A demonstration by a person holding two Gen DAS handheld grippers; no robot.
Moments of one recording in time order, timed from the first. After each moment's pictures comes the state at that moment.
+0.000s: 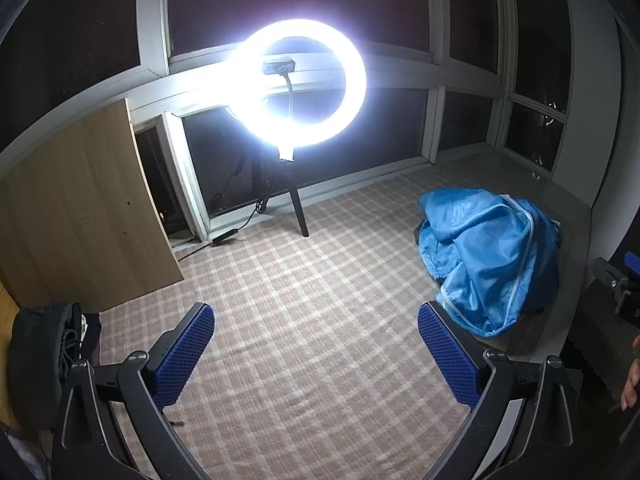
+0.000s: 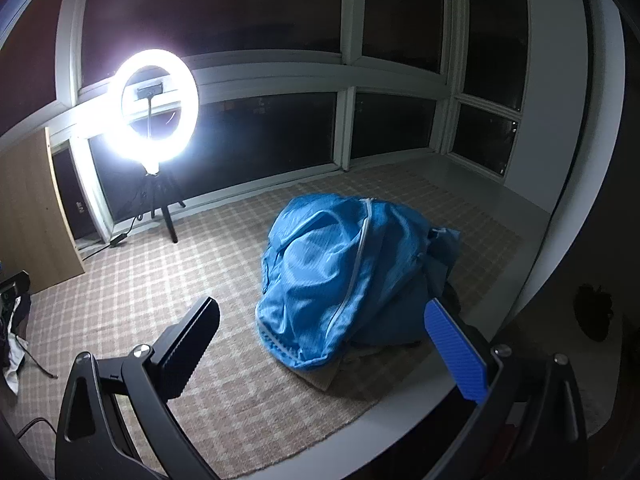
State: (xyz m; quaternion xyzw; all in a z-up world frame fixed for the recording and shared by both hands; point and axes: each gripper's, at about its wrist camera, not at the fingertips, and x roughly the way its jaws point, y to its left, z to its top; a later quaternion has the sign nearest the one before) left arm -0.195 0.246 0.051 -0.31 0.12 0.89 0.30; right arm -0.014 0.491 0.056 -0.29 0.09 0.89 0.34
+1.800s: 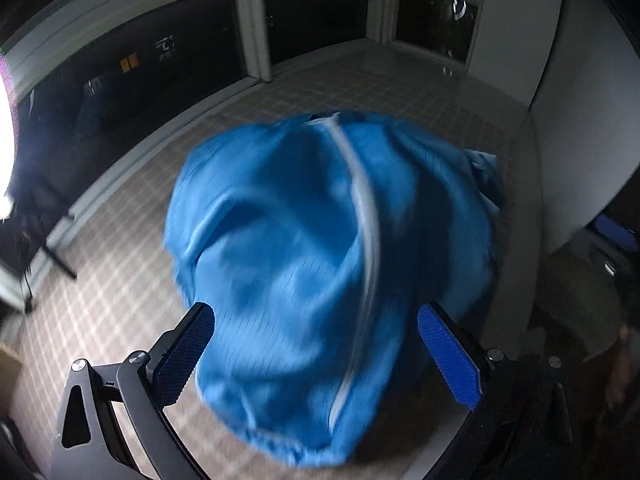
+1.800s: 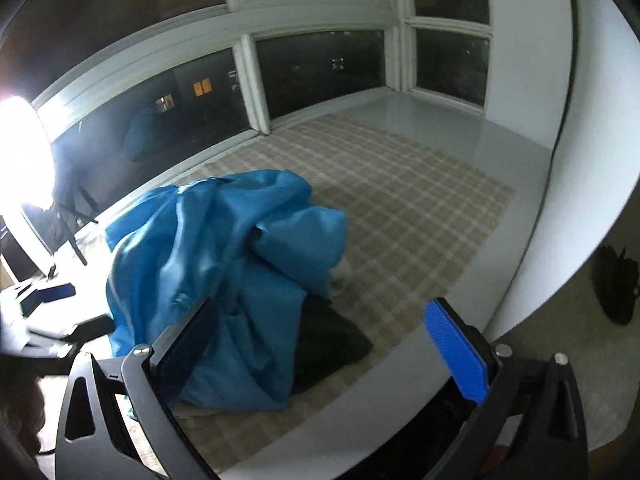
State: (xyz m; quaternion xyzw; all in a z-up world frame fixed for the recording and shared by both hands) left arm -0.152 0.664 -0.057 -0.42 0.26 0.76 0.42; right arm 0.031 0.786 -0.038 -0.33 0.20 0.86 0.34
